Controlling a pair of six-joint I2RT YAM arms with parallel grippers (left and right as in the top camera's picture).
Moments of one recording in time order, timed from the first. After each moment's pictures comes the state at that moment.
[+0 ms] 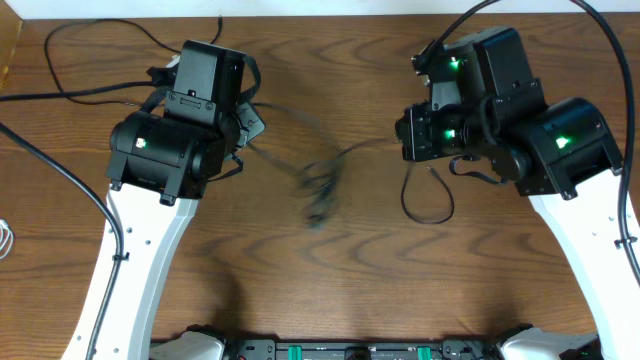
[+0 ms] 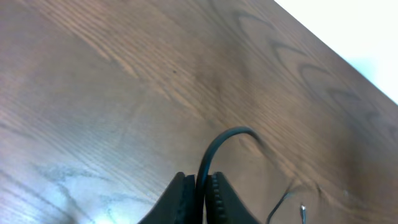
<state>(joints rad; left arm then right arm) -0.31 1.42 1.71 -1.27 -0.22 -0.86 0.48 1.49 1.82 -1.23 -0.22 0.37</state>
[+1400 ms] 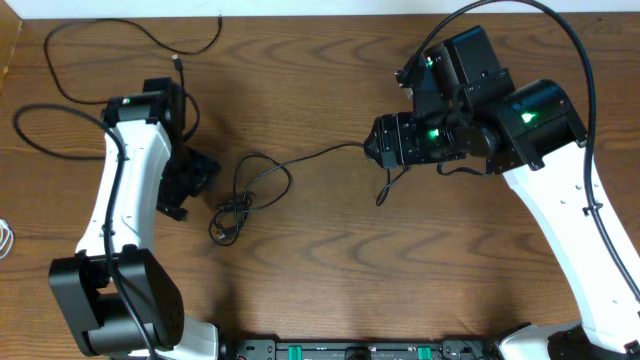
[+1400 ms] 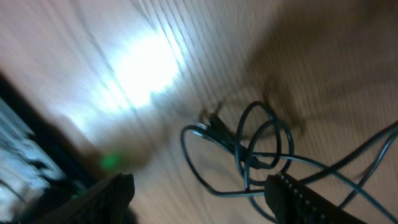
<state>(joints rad) 0.10 1.68 1.37 -1.37 -0.03 -0.96 0.48 1.58 1.82 -1.32 -0.31 0.37</state>
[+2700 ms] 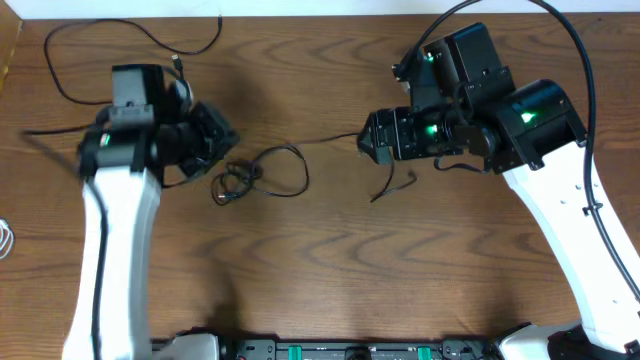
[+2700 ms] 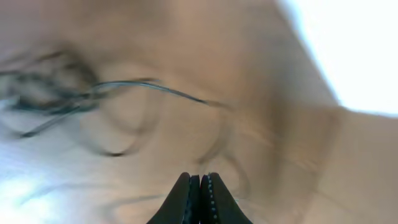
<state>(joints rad) 0.04 1.36 1.36 -0.97 0.50 -0.68 0.48 1.58 1.82 -1.24 -0.35 0.35</state>
